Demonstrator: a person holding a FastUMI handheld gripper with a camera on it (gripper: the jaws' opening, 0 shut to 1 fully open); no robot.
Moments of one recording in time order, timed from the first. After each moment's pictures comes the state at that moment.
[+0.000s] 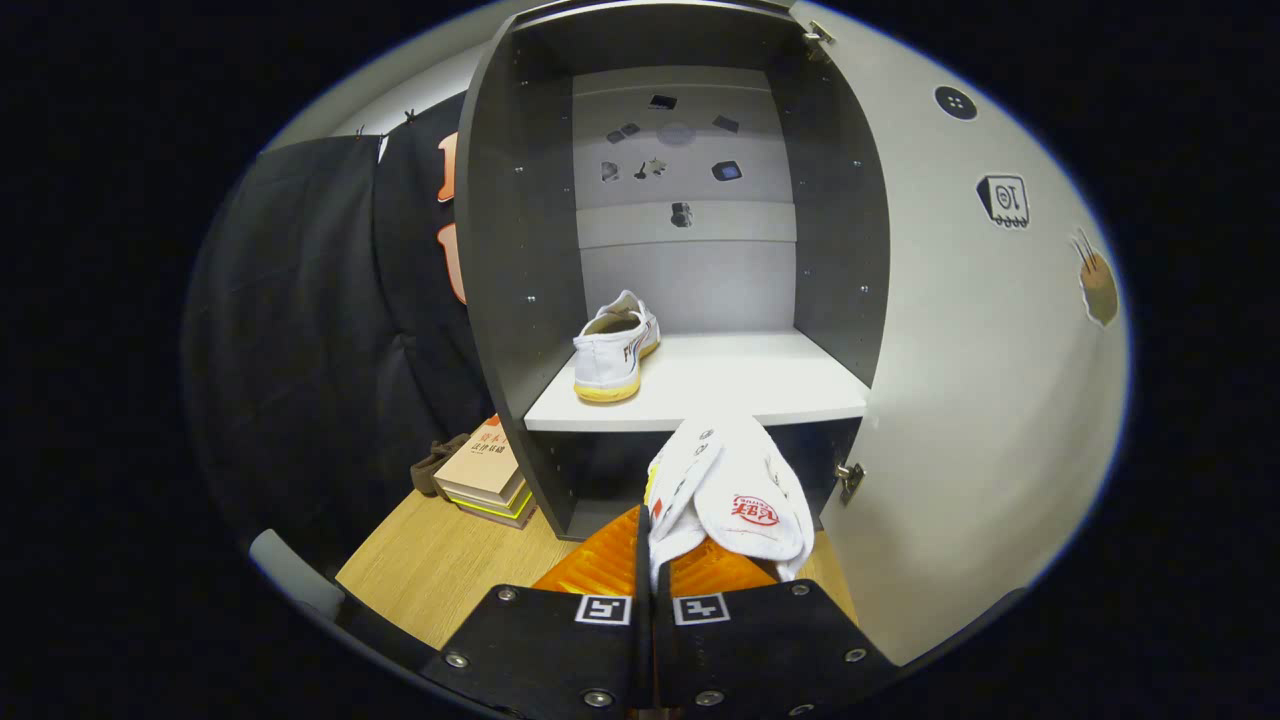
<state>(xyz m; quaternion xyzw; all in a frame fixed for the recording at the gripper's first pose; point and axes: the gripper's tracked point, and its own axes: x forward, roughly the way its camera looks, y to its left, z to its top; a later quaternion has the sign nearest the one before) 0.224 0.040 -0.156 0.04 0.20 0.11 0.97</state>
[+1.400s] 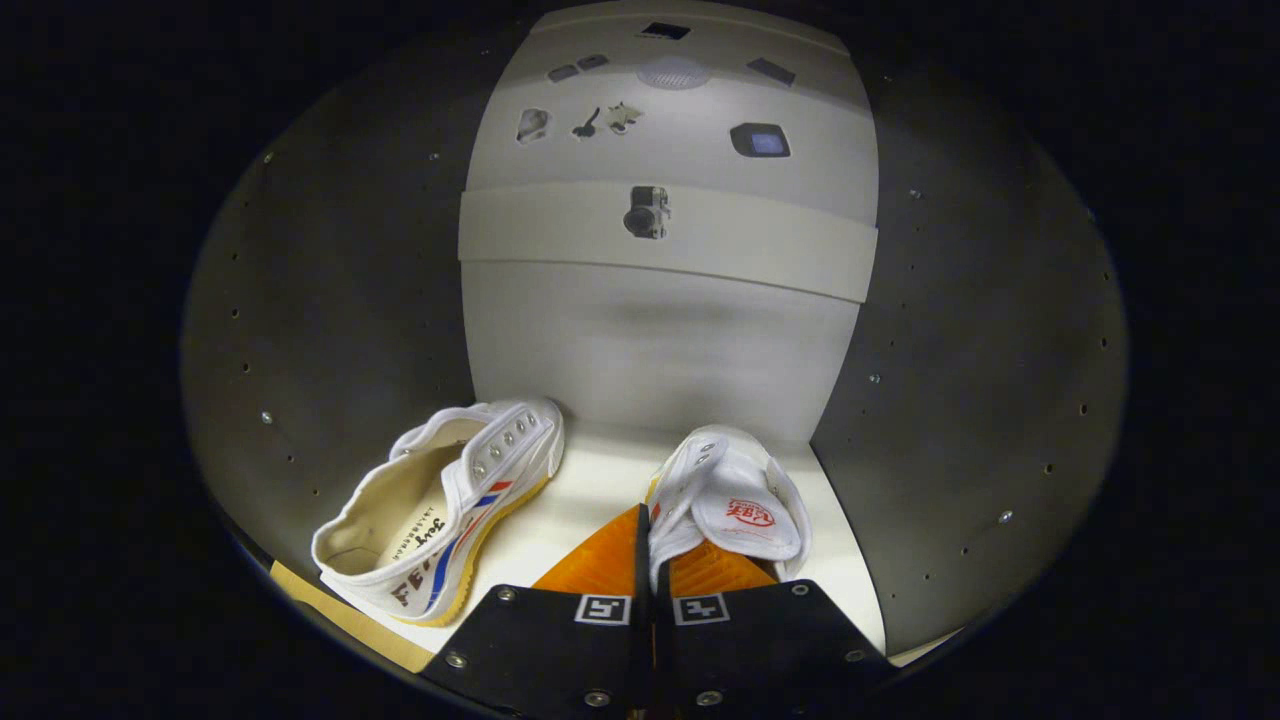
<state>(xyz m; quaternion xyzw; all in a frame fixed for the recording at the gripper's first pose) 0.503 0.020 -0.142 -0.03 0.21 0.11 0.97</state>
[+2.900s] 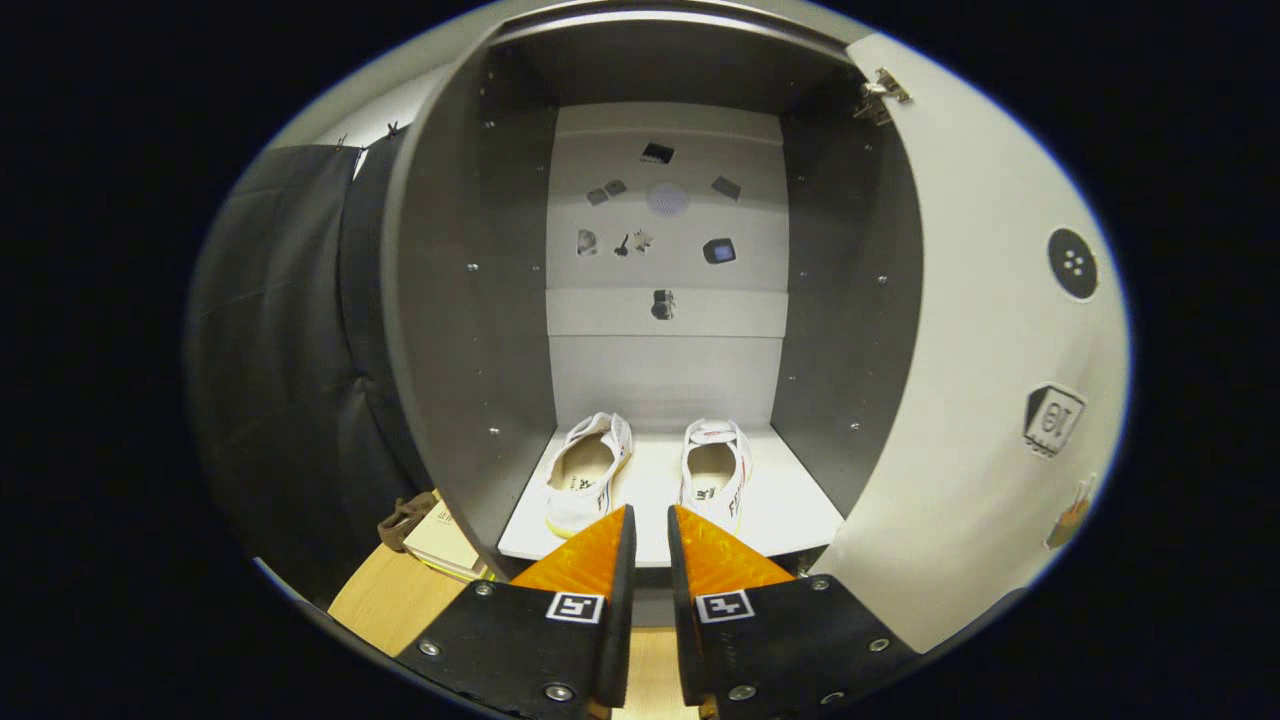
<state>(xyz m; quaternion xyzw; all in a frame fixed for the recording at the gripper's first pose) 0.279 0.031 -0.046 0.02 0.14 0.06 0.99</state>
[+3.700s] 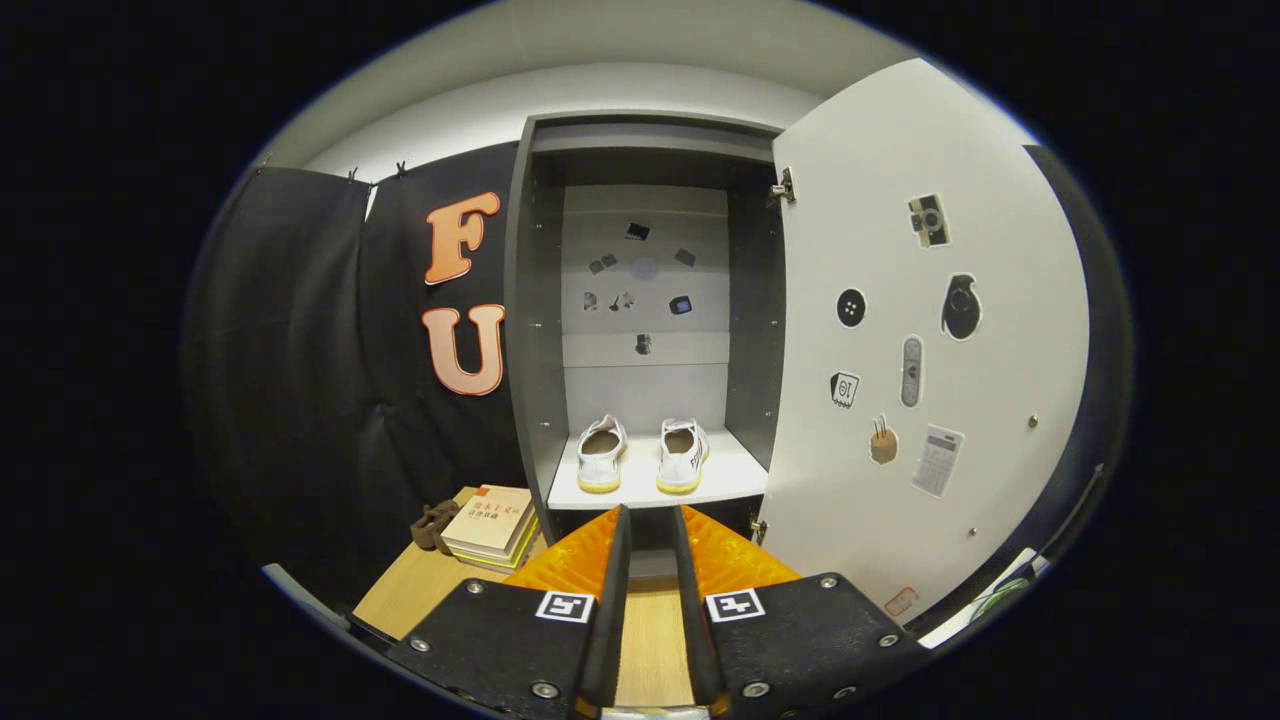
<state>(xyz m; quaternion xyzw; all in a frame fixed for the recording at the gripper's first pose) 0.092 0.012 -0.001 0.05 0.09 0.02 0.99</state>
